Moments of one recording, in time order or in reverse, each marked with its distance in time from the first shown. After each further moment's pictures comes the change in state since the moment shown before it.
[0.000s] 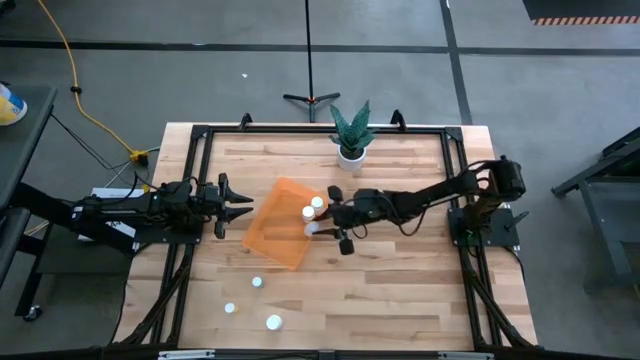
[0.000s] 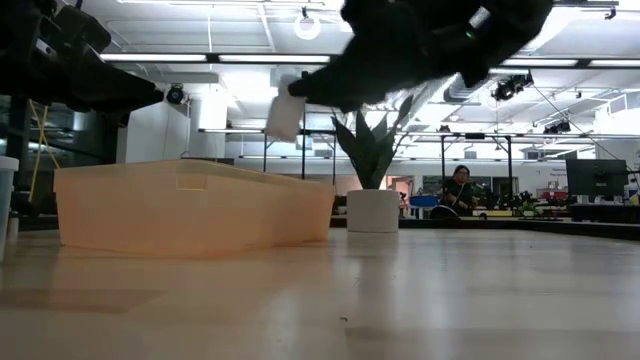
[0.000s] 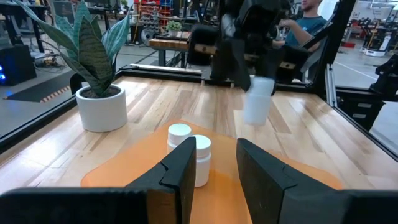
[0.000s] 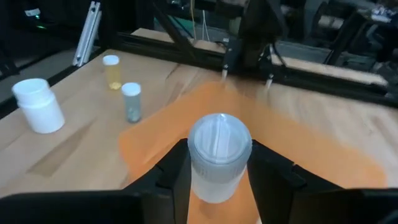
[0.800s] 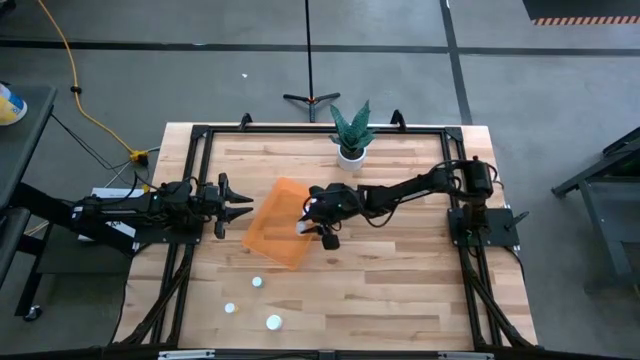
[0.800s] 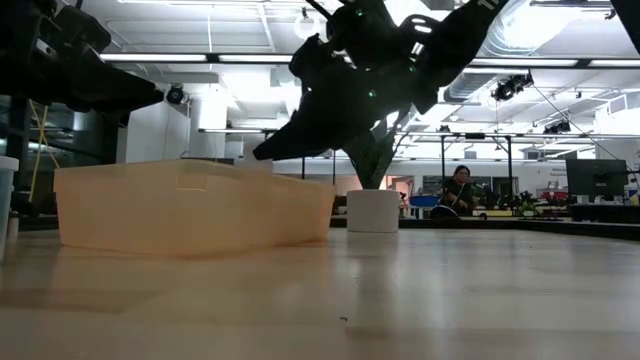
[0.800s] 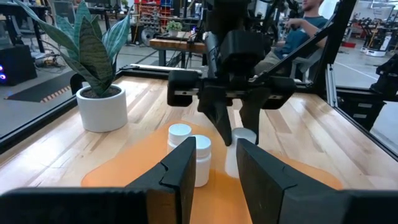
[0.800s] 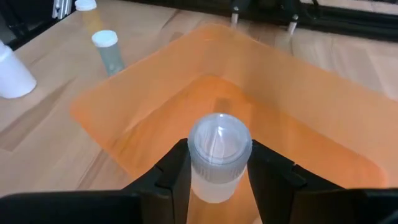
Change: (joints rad) left arm 0.000 0.000 0.000 0.000 -0.001 0.001; right arm -0.075 0.230 0.222 -0.201 -0.122 -0.001
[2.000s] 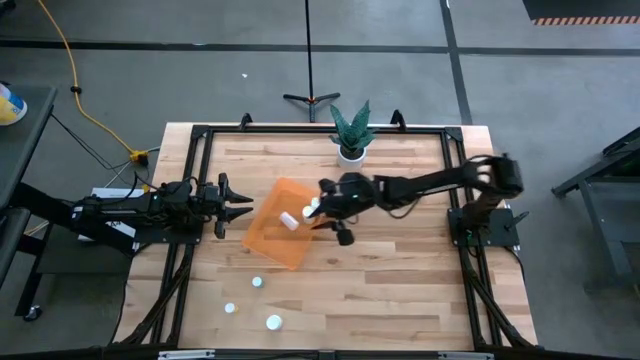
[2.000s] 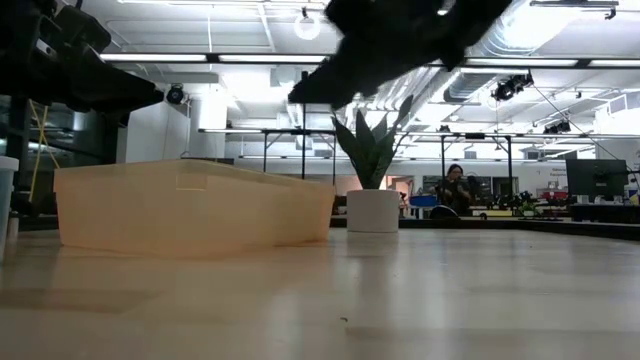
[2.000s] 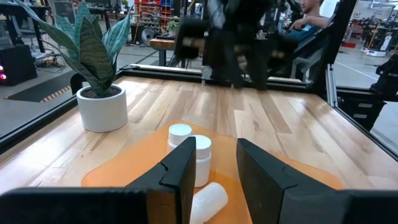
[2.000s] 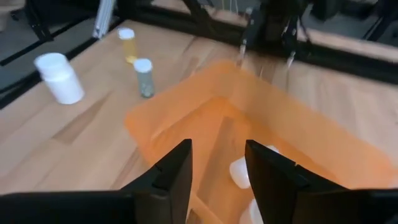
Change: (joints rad) left arm 0.000 0.000 0.000 0.000 -0.001 0.000; right arm -0.009 -0.247 -0.066 -0.151 -0.052 -0.076
